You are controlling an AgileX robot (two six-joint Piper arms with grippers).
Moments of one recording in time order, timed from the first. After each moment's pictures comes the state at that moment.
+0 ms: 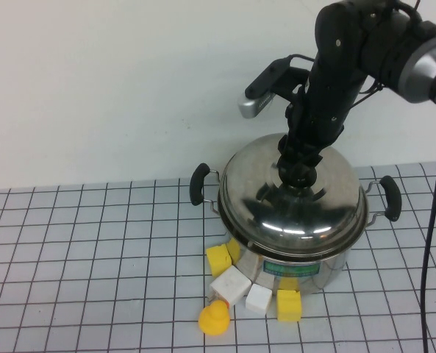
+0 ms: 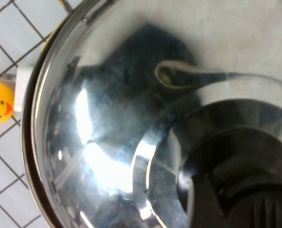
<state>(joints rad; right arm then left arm) 0.48 2.22 -2.12 0.02 1.30 -0.47 0.08 -0.02 0.02 -0.13 0.36 -0.20</state>
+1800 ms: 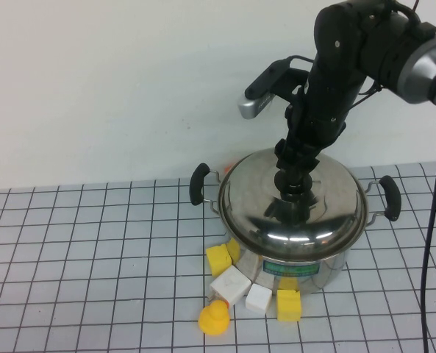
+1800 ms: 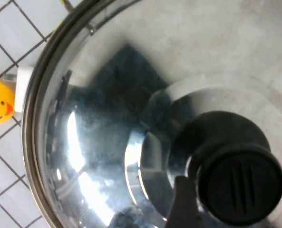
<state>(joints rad) 0.48 2.22 -2.12 0.02 1.30 -0.47 0.08 -0.02 0.02 -0.13 0.36 -0.21</state>
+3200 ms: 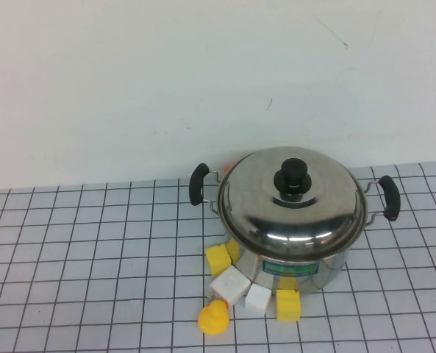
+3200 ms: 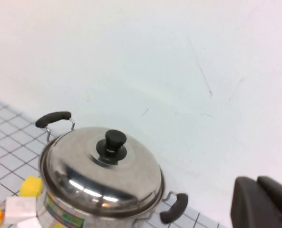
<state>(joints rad) 0.48 0.23 -0.45 -0.17 0.44 -0.18 0.08 -0.02 0.02 -0.13 0.36 -0.20</state>
